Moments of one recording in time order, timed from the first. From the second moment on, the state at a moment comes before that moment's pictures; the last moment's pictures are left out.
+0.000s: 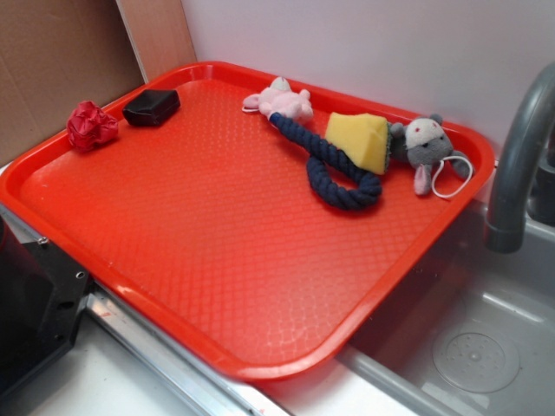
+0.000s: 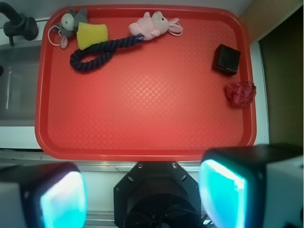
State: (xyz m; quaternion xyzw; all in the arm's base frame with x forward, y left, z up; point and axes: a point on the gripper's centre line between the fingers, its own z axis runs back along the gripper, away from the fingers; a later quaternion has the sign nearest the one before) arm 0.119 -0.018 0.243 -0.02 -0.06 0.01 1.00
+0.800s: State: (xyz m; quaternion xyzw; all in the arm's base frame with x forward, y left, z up) arm 0.146 0.058 0.179 0.03 -0.08 0.20 0.98
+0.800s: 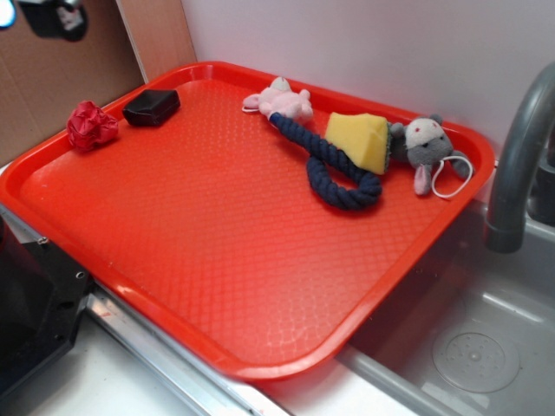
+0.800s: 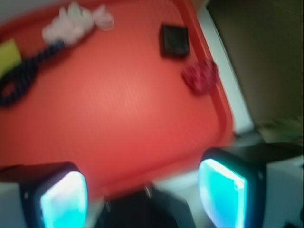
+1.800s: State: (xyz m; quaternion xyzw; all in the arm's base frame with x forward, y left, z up) arm 0.168 0.099 0.151 0.03 -0.08 0.24 0.97
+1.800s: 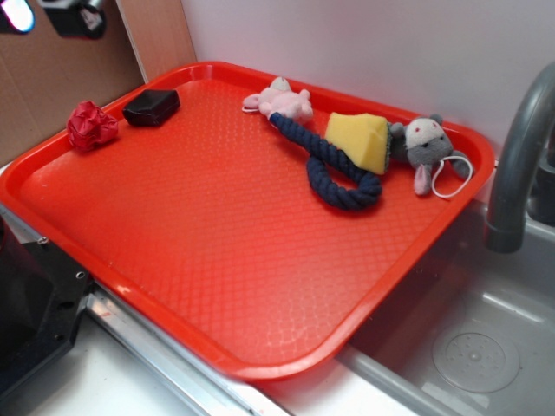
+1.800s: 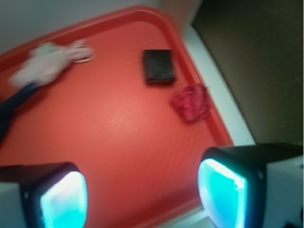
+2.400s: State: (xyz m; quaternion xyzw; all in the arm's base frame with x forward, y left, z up) arm 0.202 0.144 0.080 0.07 -0.04 0.23 0.97
